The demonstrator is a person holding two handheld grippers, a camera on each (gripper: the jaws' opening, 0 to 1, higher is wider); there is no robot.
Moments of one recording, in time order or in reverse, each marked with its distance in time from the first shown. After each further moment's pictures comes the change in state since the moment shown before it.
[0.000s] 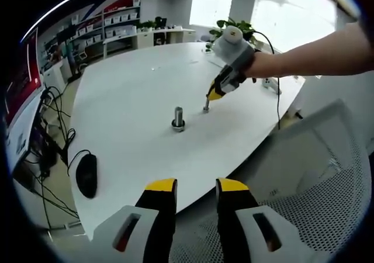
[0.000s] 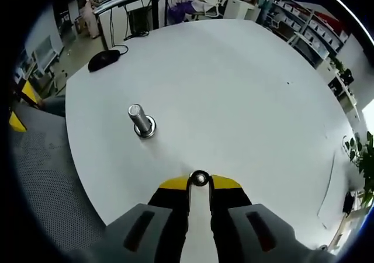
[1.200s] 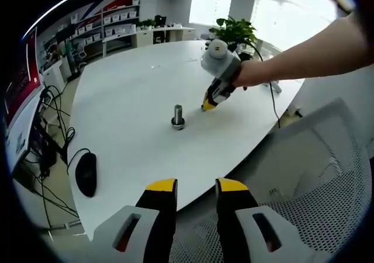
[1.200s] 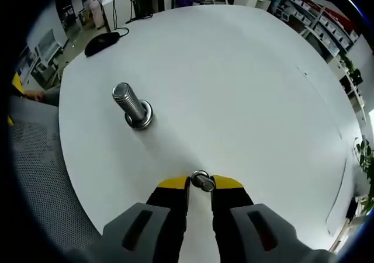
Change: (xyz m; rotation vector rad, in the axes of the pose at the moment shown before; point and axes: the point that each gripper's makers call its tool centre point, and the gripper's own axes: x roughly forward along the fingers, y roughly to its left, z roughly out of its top) left arm 0.001 0.000 -0.002 0.000 0.013 -0.001; right arm 0.042 0.006 -0.016 -0.034 0.072 0.043
